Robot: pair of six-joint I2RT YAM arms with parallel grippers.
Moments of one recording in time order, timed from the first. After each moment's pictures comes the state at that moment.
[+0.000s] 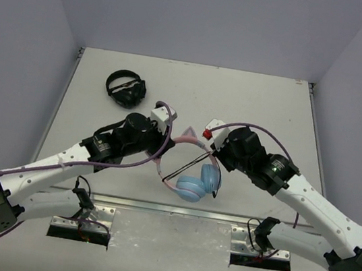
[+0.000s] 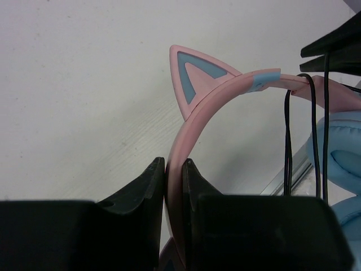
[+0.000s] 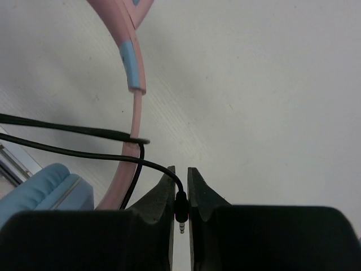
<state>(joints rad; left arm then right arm) -0.78 1.01 0.80 -0.23 0.02 -0.21 0.81 1.04 0.96 -0.64 0.17 -0.27</state>
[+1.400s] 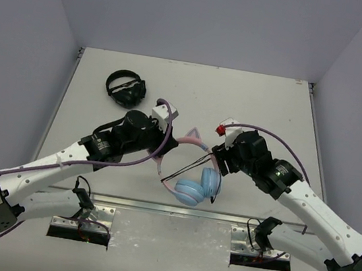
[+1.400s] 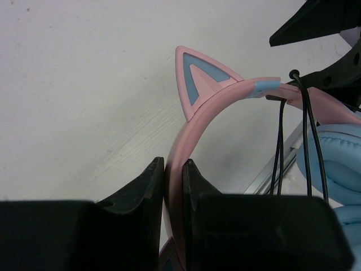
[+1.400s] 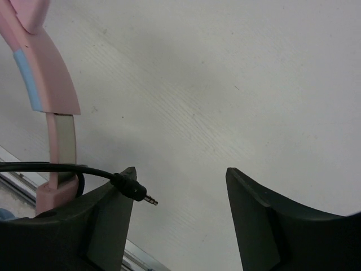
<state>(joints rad) -0.78 1.01 0.84 -0.24 0.07 -0.23 0.74 0.96 0.82 -0.57 0.14 -0.07</state>
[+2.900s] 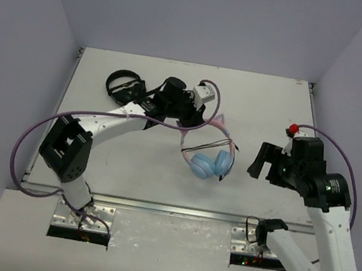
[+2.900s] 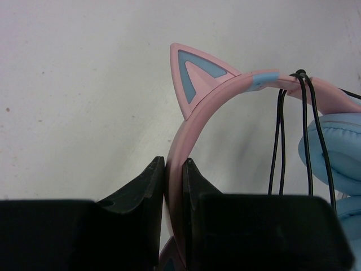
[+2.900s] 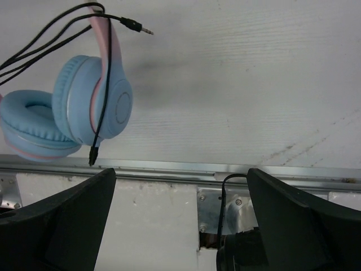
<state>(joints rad) -0.61 1.65 1.25 -0.11 0.41 0.10 0.20 0.79 1.05 -1.17 -0.02 0.36</state>
